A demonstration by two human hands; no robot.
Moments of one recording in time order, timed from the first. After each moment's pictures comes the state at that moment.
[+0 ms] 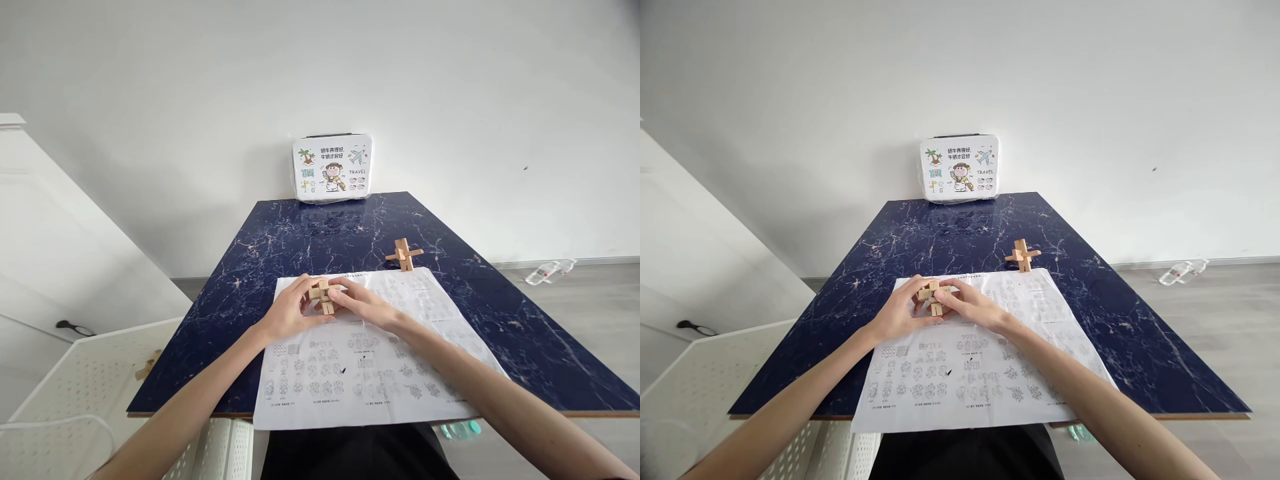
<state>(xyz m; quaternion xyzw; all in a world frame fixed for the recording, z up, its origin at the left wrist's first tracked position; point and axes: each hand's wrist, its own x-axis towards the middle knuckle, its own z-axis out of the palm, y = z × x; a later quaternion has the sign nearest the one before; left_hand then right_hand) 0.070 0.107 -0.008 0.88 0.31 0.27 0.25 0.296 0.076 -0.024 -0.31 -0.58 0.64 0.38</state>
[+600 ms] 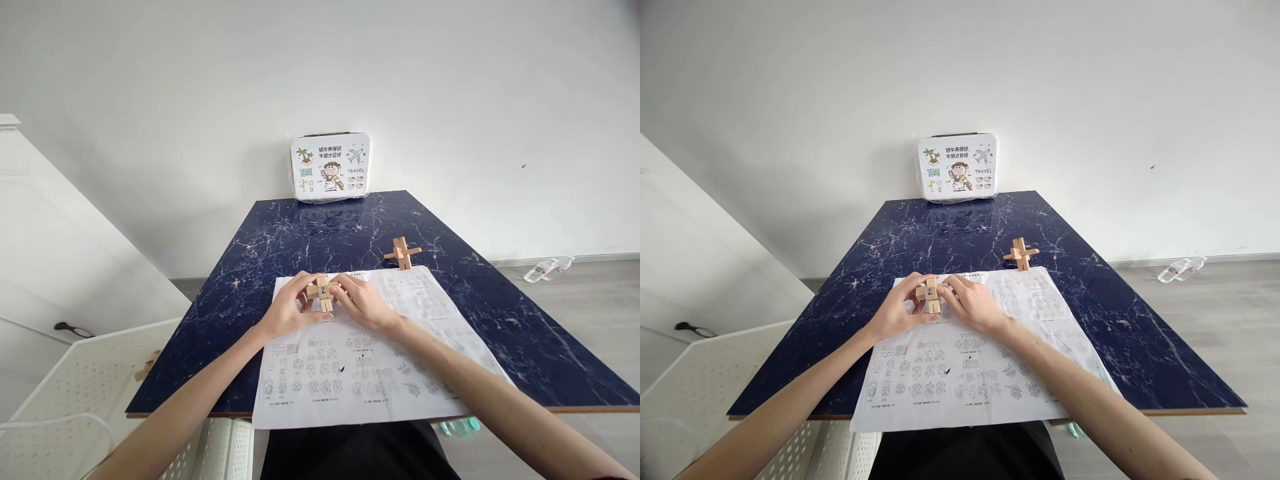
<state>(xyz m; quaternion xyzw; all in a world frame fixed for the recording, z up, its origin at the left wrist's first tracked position) 0.071 0.110 -0.011 0.83 0.27 0.33 0.36 0.297 0.074 -0.023 -0.45 -0.78 0.21 0.38</state>
